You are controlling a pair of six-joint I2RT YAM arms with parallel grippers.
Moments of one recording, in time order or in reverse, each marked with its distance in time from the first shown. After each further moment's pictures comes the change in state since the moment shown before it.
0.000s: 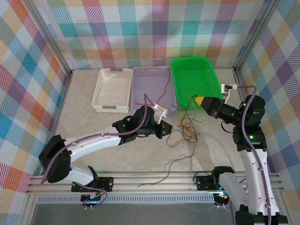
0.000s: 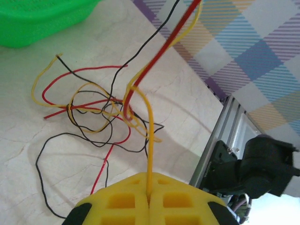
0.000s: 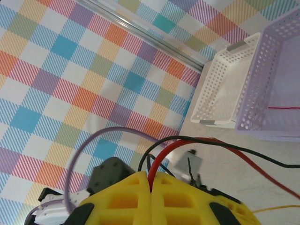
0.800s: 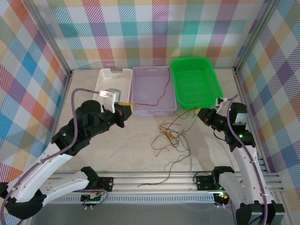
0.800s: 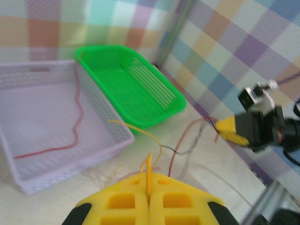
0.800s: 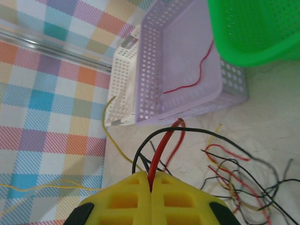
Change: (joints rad) left arm 0.203 -0.532 0.160 -0.472 -0.304 0.098; right arm 0.003 0.030 -0.252 -0.108 0.273 -0.171
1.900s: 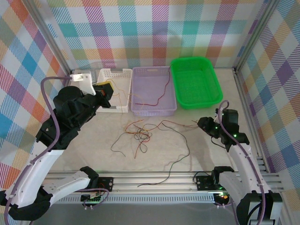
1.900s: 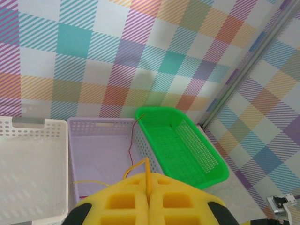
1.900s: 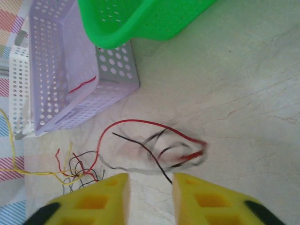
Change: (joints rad) left arm 0.162 0.067 0.248 -0.071 -0.135 -0.011; right arm 0.000 0.048 -0.128 -0.088 0.248 -0.133
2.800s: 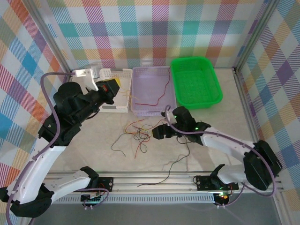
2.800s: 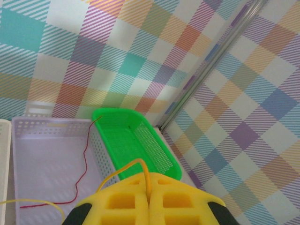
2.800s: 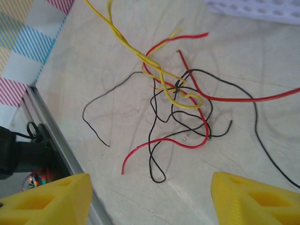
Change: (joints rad) left arm 0.000 0.037 0.034 0.078 0.149 -0.124; right arm 0.739 0.485 0.161 0.384 0.029 -0.172
